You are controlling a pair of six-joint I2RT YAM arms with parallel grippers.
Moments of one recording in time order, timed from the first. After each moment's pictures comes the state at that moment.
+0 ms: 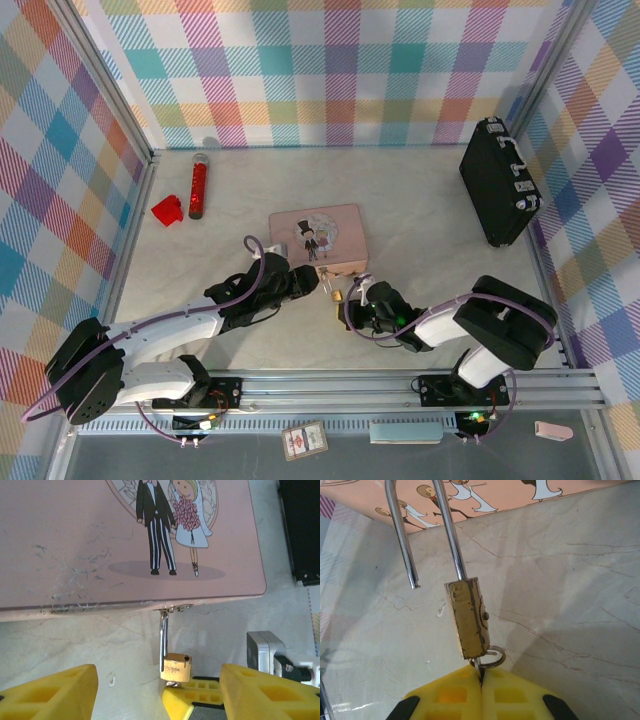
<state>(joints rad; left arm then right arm) -0.83 1.17 0.60 -0.11 -0.10 -0.99 0.90 1.56 0.28 0.68 -0.12 0.80</state>
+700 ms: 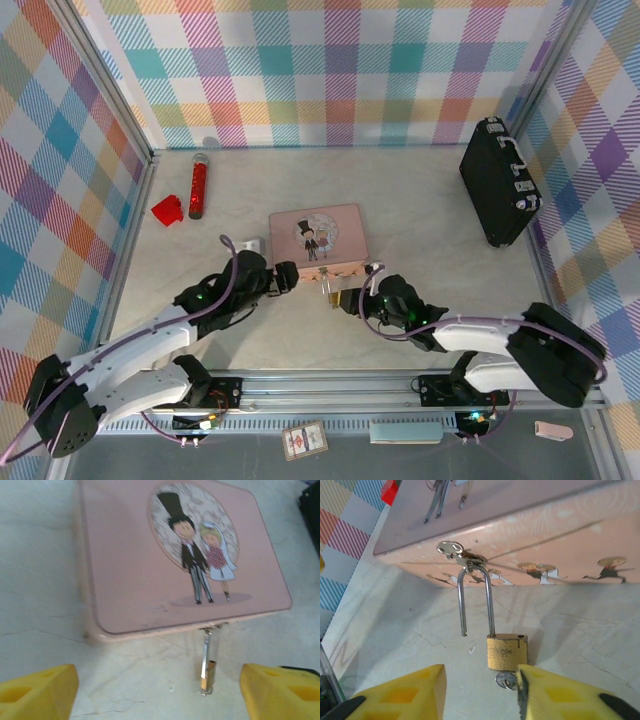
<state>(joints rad) -0.74 0.94 0.63 -0.37 -0.23 -0.77 0.88 1.23 0.29 0.45 -0.03 0.75</state>
